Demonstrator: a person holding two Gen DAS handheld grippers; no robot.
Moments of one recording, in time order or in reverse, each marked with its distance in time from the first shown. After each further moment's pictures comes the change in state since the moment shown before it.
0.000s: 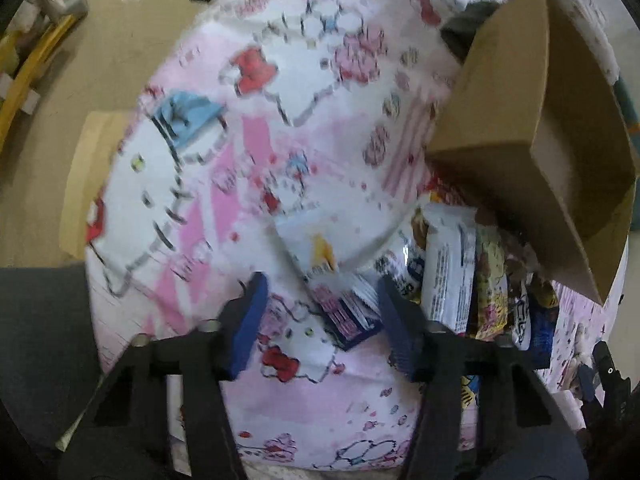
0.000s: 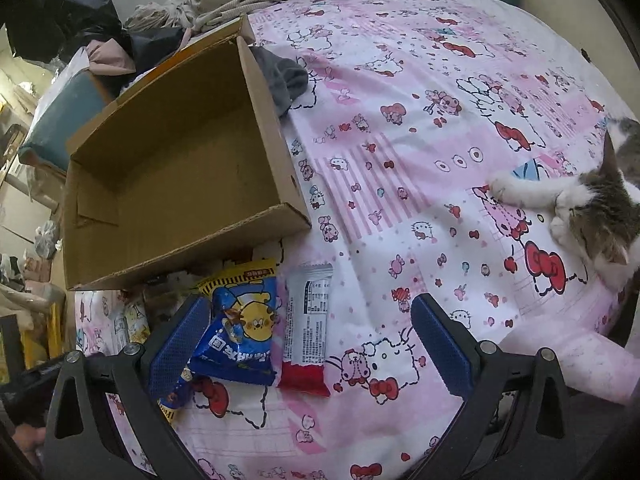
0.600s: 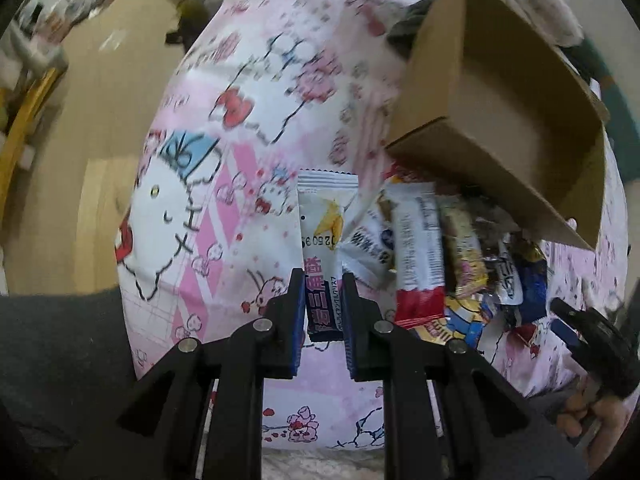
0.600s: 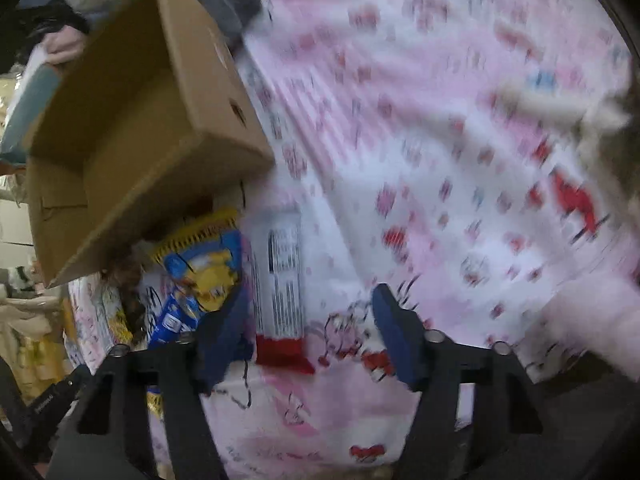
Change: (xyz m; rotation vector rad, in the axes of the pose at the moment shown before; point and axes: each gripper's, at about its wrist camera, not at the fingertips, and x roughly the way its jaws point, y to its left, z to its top) left arm -0.060 -0.030 -0.022 0.203 -0.093 0.019; right arm 0.063 -0.028 -0.006 0.141 0.315 0.031
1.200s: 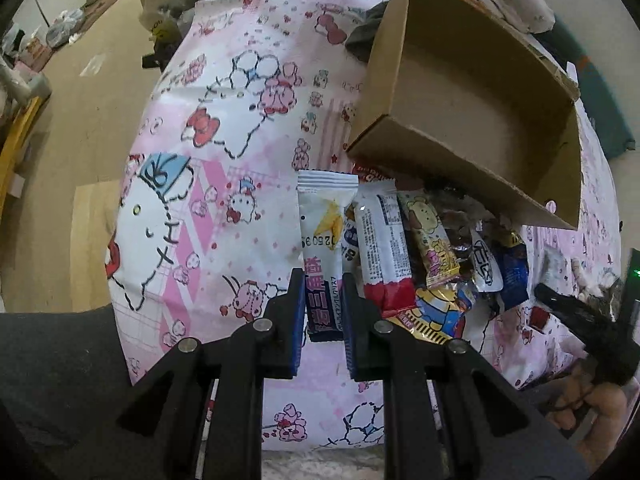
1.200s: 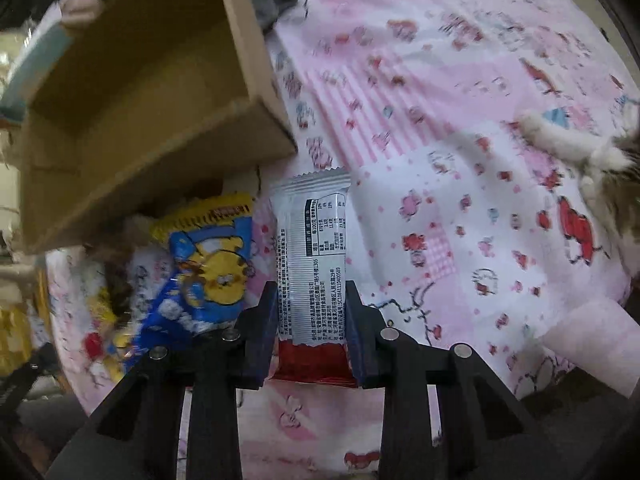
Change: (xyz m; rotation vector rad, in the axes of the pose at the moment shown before) left arm -0.007 -0.014 -0.004 0.070 -0.047 -0.036; right arm -0.027 0.014 -0.011 -0.104 -0.106 -0.062
